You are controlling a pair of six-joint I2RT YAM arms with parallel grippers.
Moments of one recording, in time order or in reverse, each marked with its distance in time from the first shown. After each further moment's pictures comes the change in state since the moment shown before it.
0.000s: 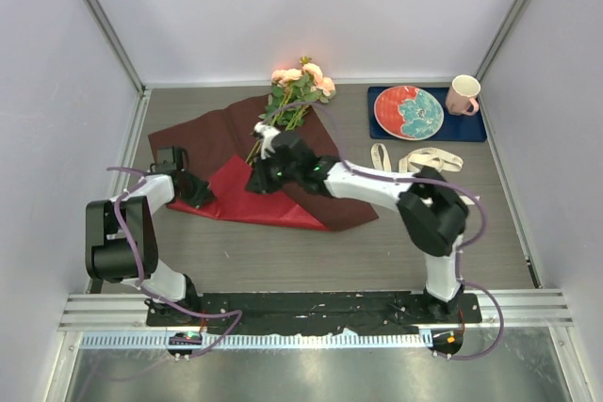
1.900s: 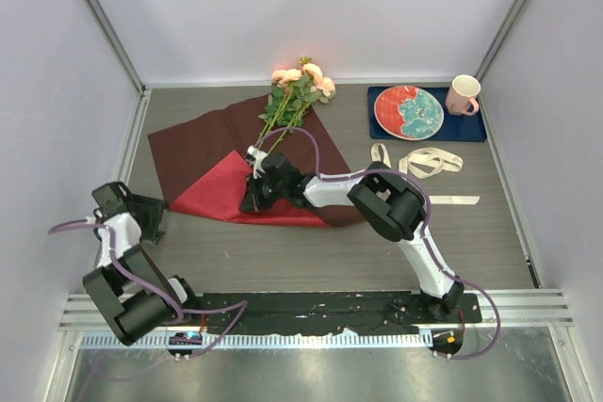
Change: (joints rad) left arm 0.519 -0.327 -0.171 -0.112 0.007 0.106; right arm 0.031 0.372 0.072 0.267 -0.114 0.096
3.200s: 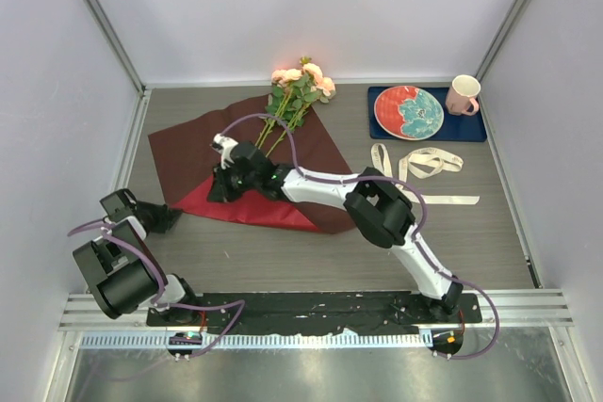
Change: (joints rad) left arm 0.000 0.141 -0.155 0.405 0.279 -0.056; right arm 0.086 0.031 0.288 -0.161 0.045 -0.019
